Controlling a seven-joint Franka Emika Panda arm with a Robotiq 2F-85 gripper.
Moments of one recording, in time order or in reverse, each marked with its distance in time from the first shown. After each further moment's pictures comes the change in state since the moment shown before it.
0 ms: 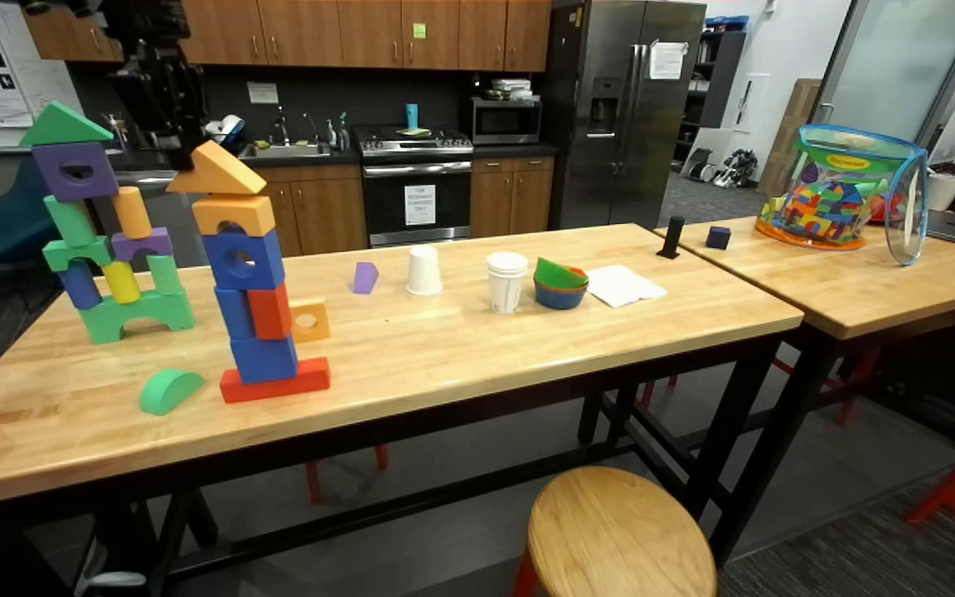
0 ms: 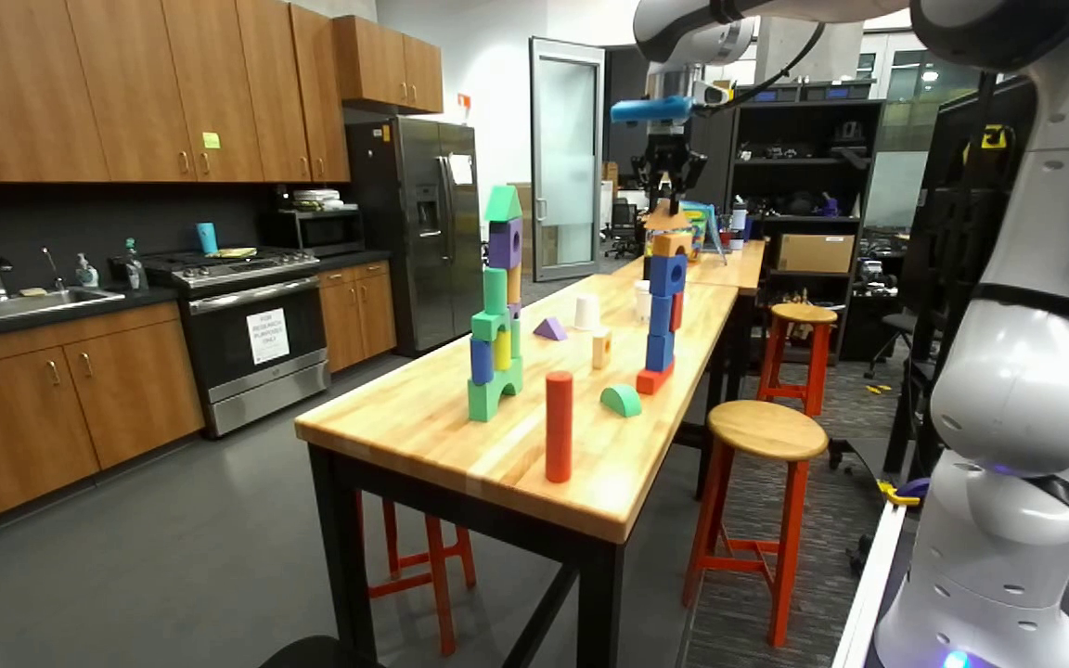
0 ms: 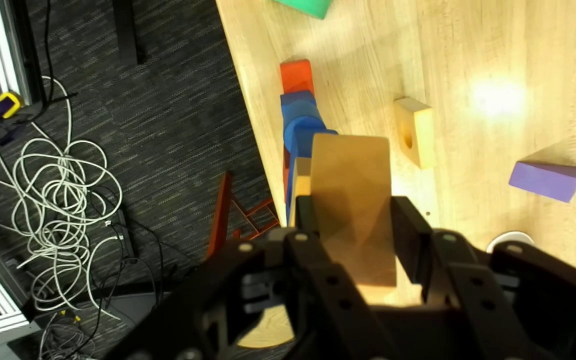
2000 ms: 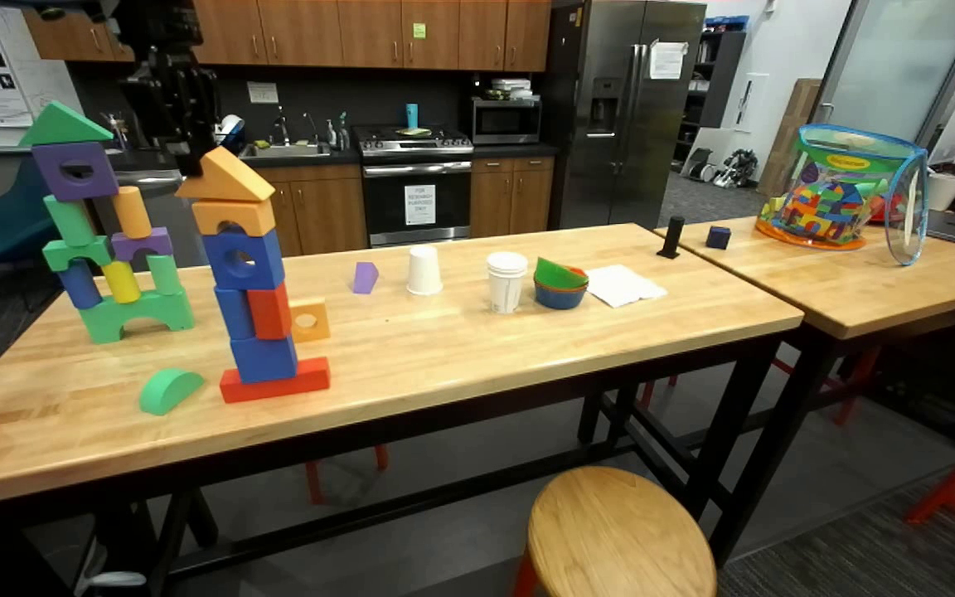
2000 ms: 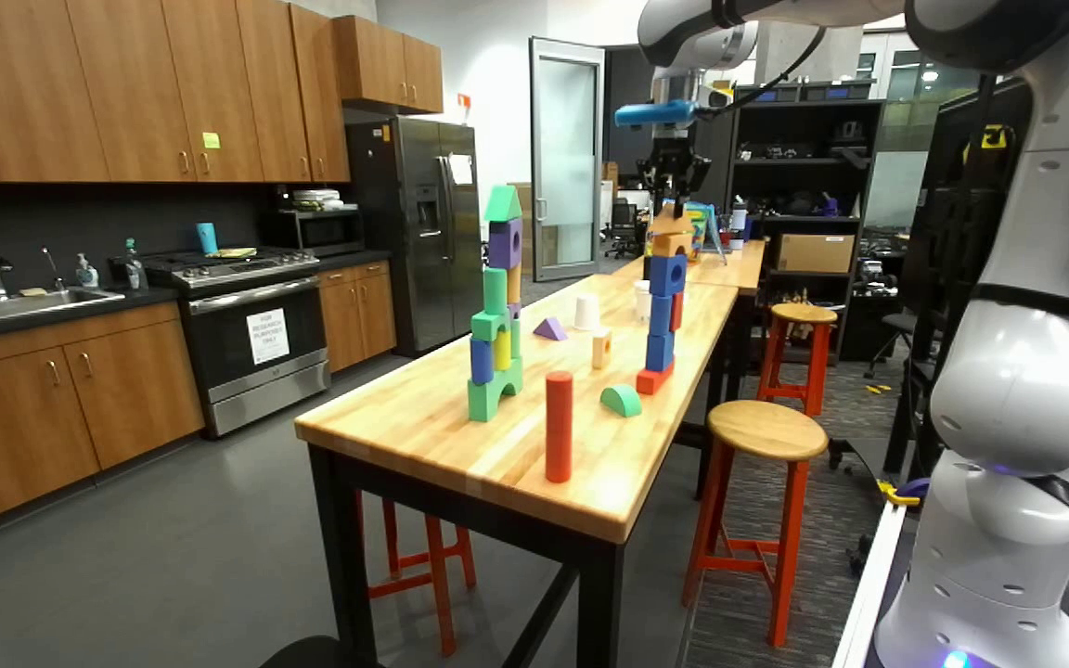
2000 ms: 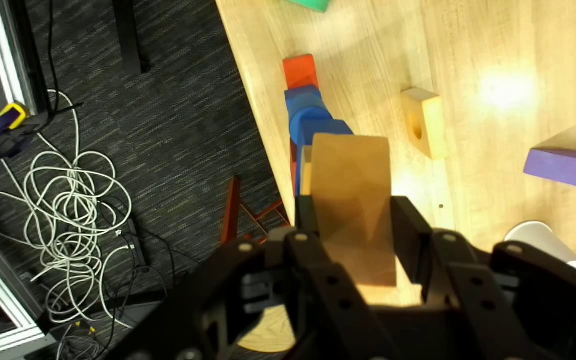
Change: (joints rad) arm -0.002 0.010 -0.025 0.001 0.011 0.000 0.021
